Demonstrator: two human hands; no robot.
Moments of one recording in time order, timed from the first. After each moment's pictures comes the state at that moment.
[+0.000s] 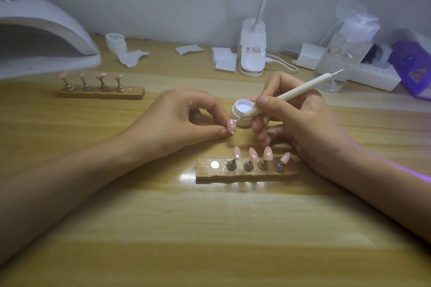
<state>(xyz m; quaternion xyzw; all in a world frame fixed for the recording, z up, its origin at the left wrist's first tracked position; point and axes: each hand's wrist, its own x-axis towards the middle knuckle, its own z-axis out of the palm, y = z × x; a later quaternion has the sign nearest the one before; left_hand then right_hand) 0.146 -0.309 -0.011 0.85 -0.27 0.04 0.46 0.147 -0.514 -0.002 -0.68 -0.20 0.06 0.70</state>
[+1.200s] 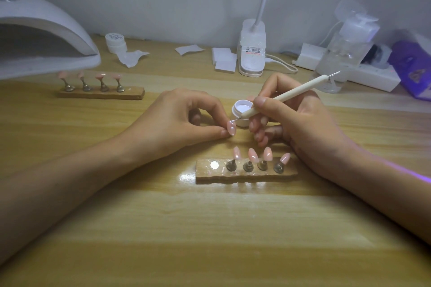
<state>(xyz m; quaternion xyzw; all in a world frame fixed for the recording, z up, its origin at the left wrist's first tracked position) 0.147 -0.306 -0.010 0.86 -0.25 0.02 0.45 0.149 -0.514 -0.004 -0.69 -0.19 0.06 0.69</state>
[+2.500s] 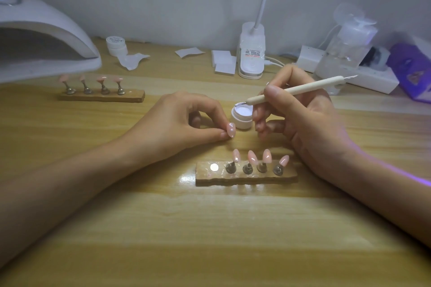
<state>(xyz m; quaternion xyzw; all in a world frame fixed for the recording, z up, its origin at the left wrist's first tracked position) 0.149 -0.306 -0.012 0.86 -0.26 0.03 0.44 0.148 -0.515 0.000 -0.65 -0.22 0.02 0.73</state>
